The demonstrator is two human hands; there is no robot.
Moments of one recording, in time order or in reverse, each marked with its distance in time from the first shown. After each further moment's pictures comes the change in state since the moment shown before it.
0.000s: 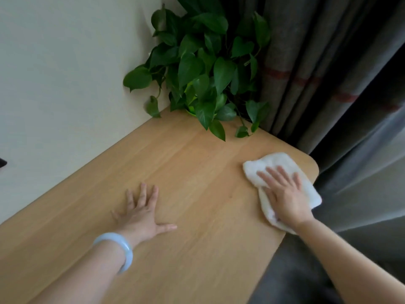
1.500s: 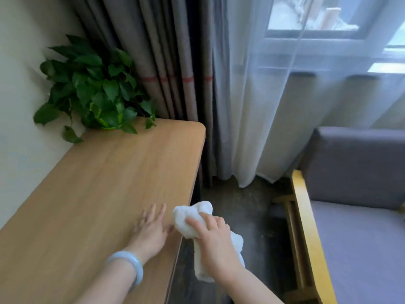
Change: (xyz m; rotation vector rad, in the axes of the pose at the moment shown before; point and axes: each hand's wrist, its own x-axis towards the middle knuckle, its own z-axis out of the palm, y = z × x) left_hand -0.170 0.070 0.096 0.168 0.135 0.579; right_hand -0.319 -0.165 -0.008 0.224 0.018 0.329
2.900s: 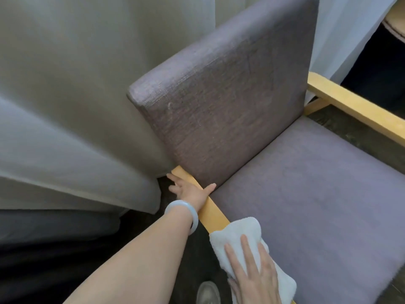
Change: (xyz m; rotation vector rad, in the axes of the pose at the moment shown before) left_hand 0.388 0.571 0.279 -0.114 -0.254 0.088; right_hand 0.028 0.466 0.062 0.246 0.387 1.035
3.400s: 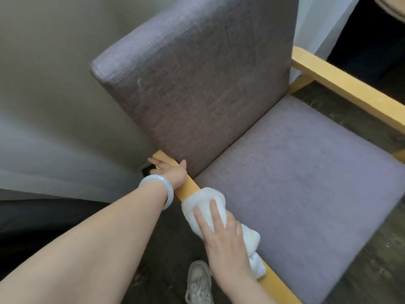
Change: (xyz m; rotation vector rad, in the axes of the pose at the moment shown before) left_hand 0.011 0.010 0.005 0.123 0.046 -0.124; right_hand 0.040 -0.003 0.011 -0.242 0.027 -0.138
